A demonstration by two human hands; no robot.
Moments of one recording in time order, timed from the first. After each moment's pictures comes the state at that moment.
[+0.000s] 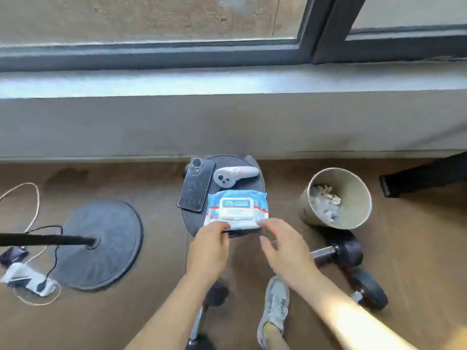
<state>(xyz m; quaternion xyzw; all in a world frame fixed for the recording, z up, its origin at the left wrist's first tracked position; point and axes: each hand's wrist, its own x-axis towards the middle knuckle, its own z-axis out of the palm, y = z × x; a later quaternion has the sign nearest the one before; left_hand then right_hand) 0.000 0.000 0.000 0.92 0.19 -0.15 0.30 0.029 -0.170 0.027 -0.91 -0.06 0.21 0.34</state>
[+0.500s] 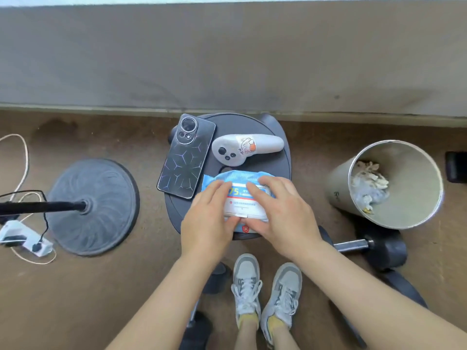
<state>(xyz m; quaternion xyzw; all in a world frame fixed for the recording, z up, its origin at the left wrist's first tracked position) 0.056 0.007 -0.111 0.94 0.19 -0.14 0.24 0.112 -0.143 -0.127 -0.93 -0.27 0.11 0.22</state>
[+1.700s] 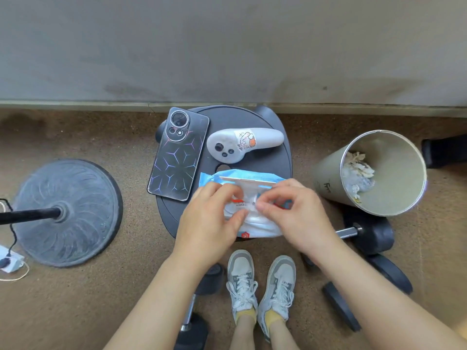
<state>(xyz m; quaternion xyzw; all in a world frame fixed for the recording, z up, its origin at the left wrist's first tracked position) 0.062 0.026 -0.114 0.92 0.09 -0.09 0.36 0.114 -0.138 -0.106 -0.85 0.01 0.25 0.47</state>
